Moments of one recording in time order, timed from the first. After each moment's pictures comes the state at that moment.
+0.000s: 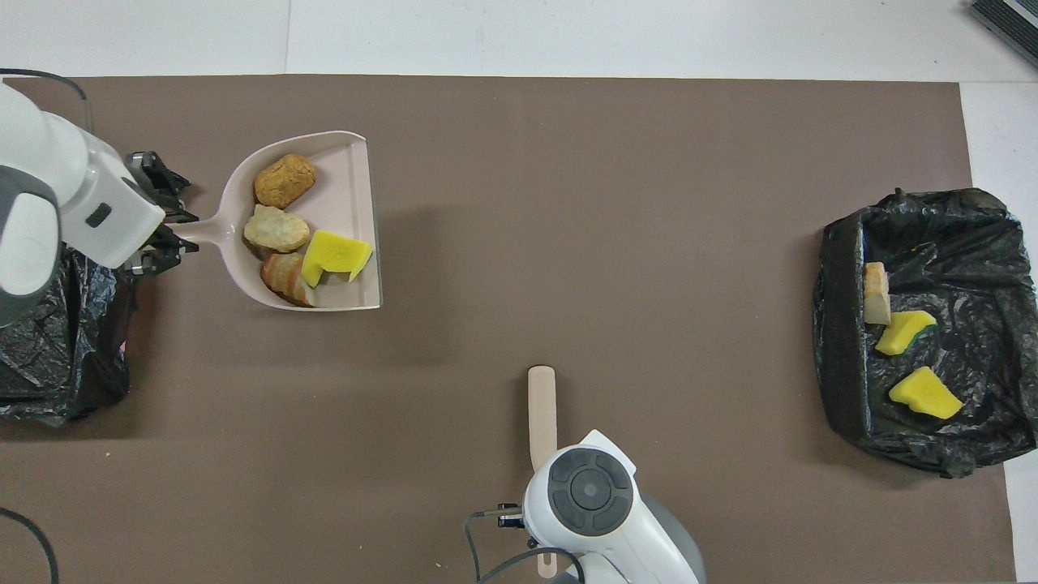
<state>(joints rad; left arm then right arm) -0.08 0.16 0.00 -1.66 -0.01 1.85 1.46 0.64 -0.06 0.16 -2.37 0.30 2.12 0.64</state>
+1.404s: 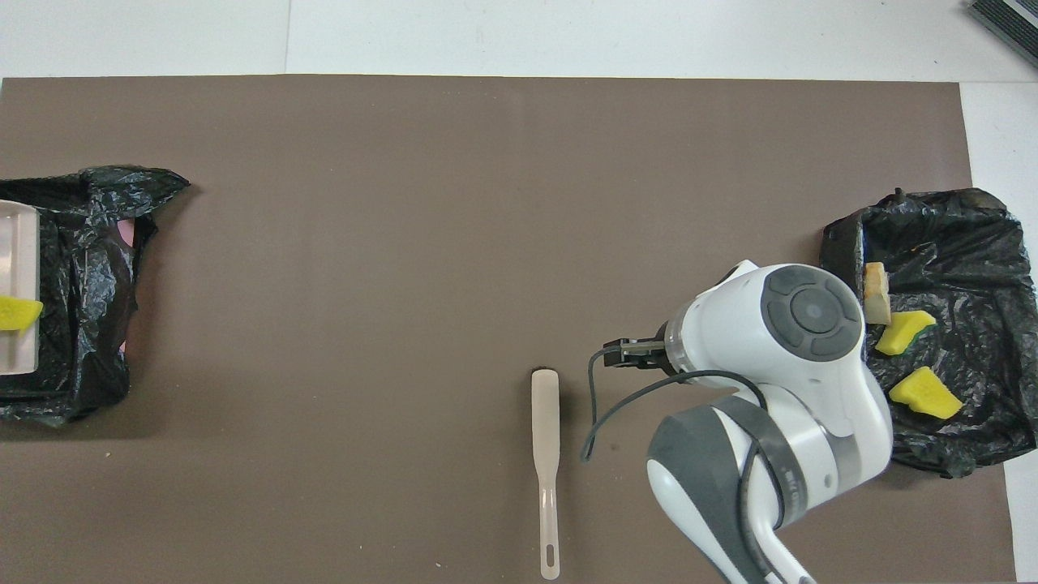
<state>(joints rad) 0.39 0.19 0.01 -1.66 0.57 2.03 1.74 0.21 -0.04 0.15 -2.10 0.06 2.05 0.35</state>
